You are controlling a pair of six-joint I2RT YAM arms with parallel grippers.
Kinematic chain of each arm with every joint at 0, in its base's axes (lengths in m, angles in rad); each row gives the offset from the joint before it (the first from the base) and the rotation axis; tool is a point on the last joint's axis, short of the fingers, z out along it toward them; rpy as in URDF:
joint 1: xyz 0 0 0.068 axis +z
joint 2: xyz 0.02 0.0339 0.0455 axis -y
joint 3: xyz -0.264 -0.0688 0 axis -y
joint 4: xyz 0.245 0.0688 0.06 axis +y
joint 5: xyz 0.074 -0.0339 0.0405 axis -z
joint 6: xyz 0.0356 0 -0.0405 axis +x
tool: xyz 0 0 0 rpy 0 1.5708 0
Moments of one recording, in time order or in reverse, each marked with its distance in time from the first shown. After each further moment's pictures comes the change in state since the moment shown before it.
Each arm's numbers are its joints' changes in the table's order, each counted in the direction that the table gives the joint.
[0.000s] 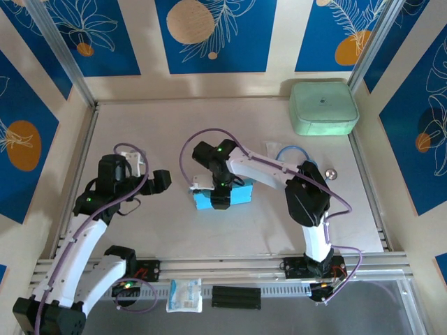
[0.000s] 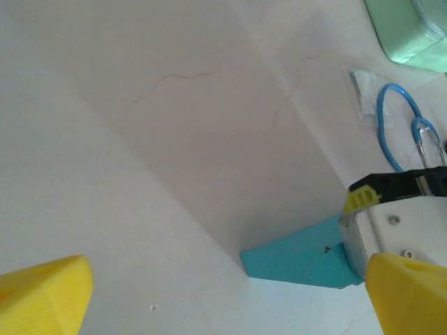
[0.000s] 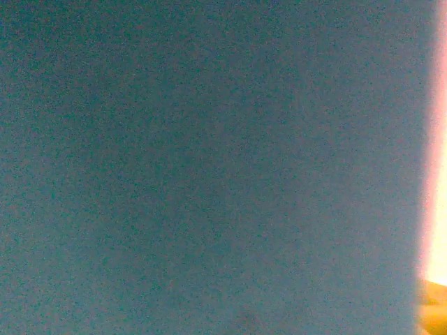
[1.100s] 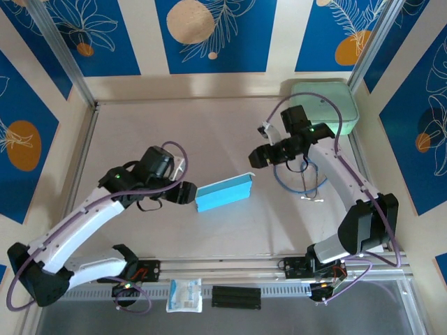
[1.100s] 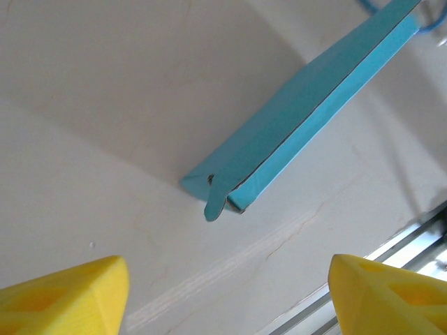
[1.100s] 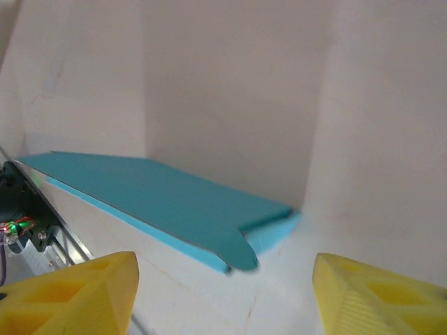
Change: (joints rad) left arm -0.499 -0.292 0.310 0.304 -0.214 -0.033; right arm -0.608 0.481 -0.321 -0.202 -0.465 0.625
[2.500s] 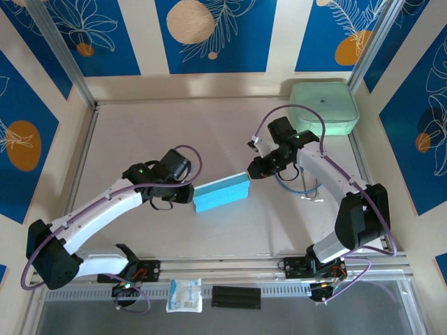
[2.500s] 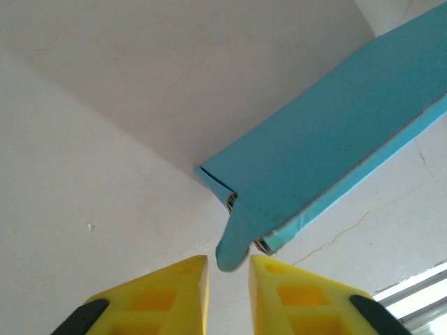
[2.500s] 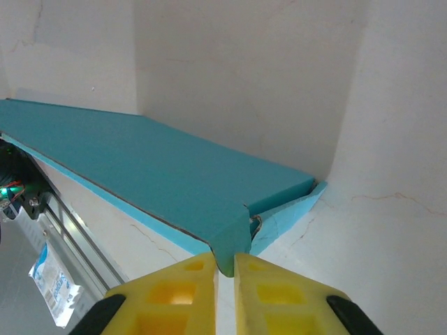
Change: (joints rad) left arm -0.035 -0.135 -0.038 -0.037 -0.071 -0.133; right arm 0.091 -0.053 -0.079 -0.048 0.000 -0.014
